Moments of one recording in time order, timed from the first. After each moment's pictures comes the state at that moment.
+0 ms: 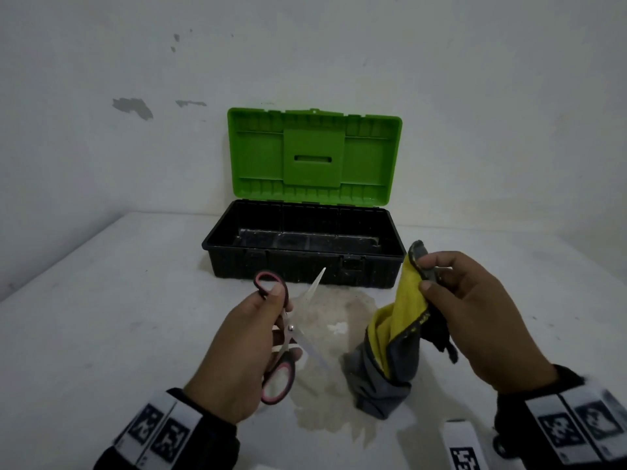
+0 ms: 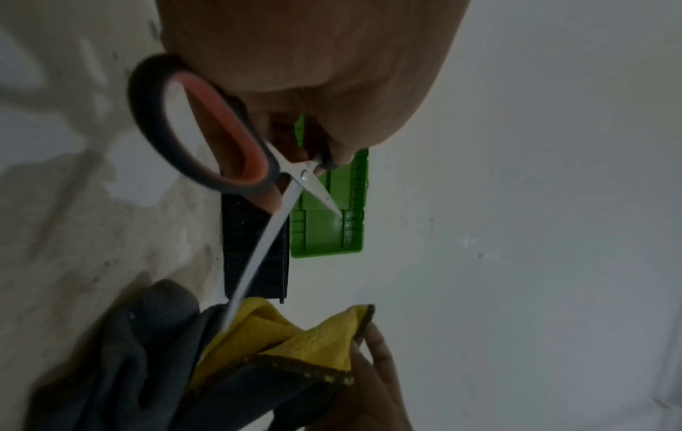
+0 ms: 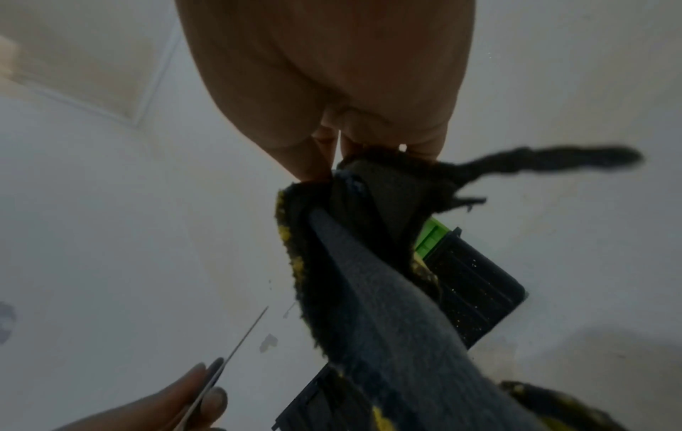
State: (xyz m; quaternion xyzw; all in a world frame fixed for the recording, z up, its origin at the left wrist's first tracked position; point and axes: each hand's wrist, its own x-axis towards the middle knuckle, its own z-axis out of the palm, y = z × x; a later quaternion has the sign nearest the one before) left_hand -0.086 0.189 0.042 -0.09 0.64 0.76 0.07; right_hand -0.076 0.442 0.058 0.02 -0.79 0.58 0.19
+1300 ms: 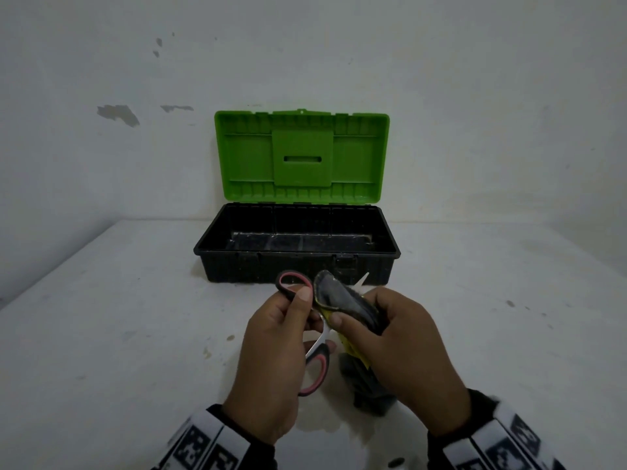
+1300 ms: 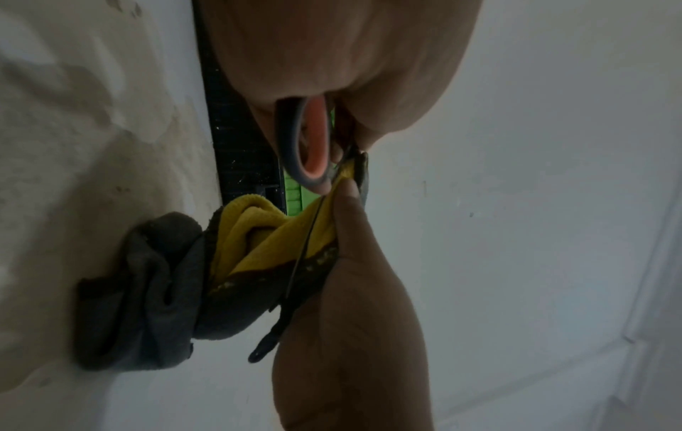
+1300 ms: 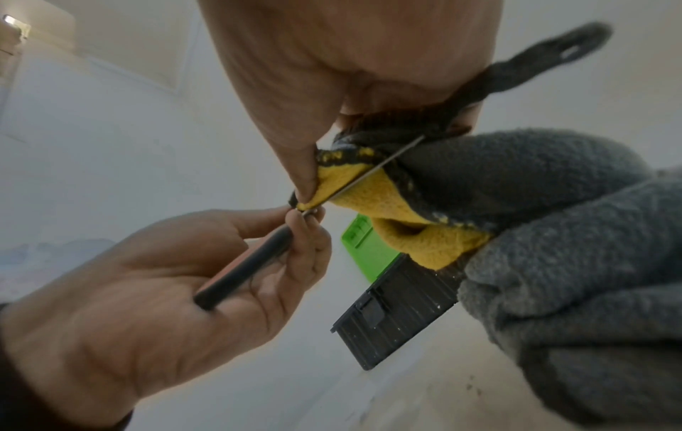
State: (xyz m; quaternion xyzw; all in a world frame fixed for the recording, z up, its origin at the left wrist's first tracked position) left_hand -0.075 0.228 0.036 0.00 0.64 0.76 -0.03; right_hand -0.062 0.371 0.035 0.03 -0.89 0.40 0.20
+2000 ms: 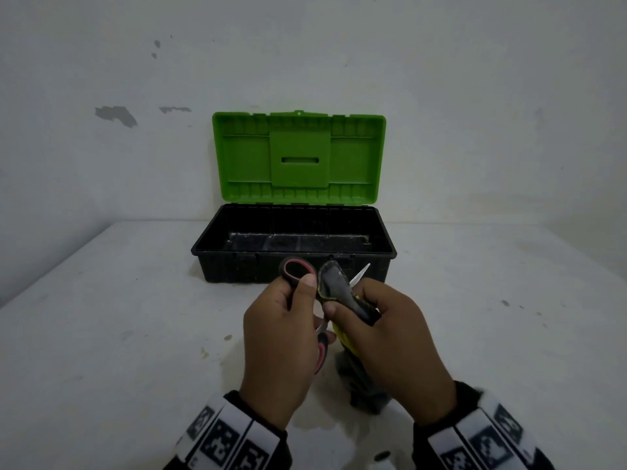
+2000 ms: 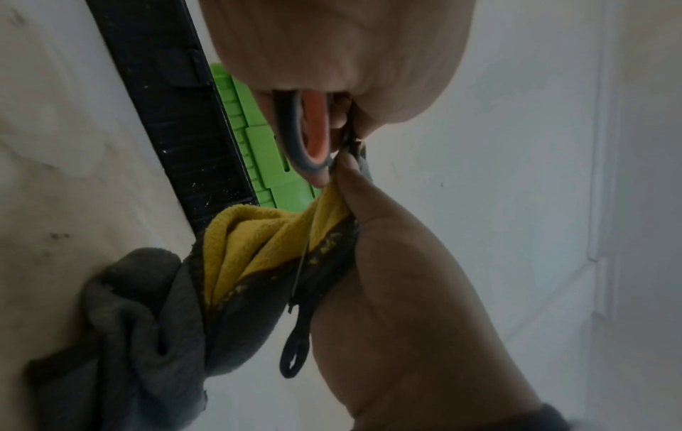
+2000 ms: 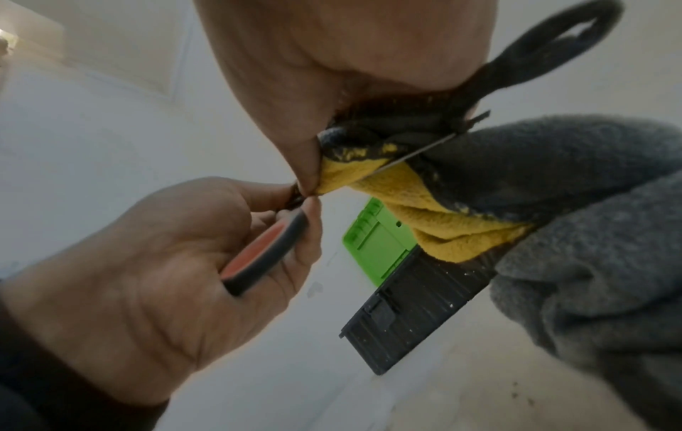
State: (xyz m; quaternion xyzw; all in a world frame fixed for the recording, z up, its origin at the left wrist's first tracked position) left_hand -0.071 0.241 0.055 0.03 0.67 0.73 -0.13; right_hand -0.066 0.365 0.038 0.07 -0.85 0.46 0.24
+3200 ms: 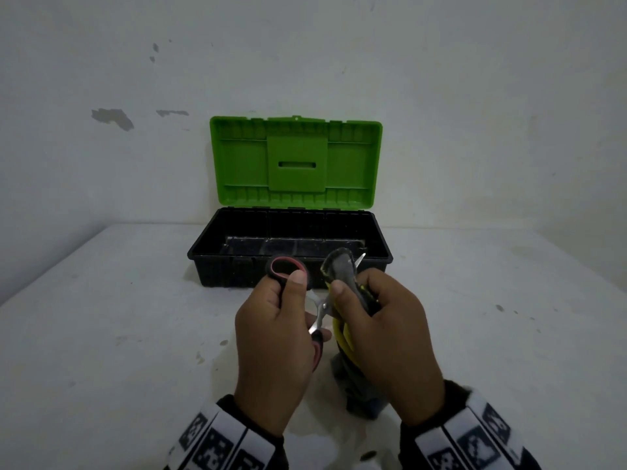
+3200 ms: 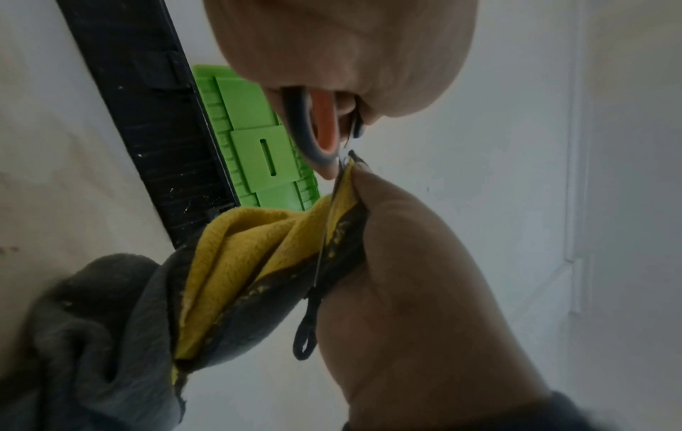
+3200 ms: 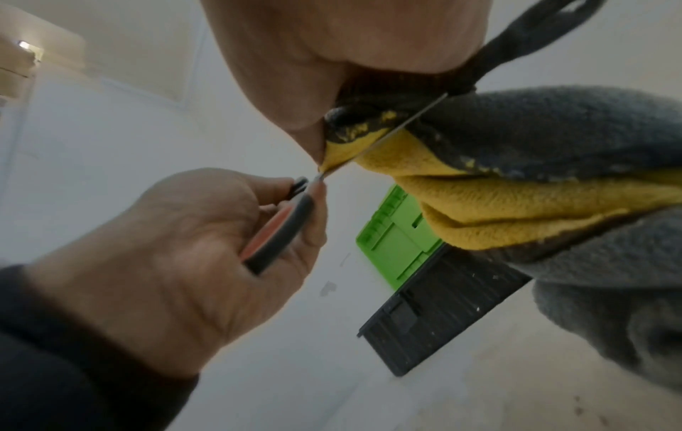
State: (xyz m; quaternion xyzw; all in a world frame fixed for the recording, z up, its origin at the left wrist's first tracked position) left_hand -0.070 0.238 0.060 0.04 0.66 0.73 -0.16; right_hand -0.070 0.358 0.047 0.05 -0.83 0.46 0.31
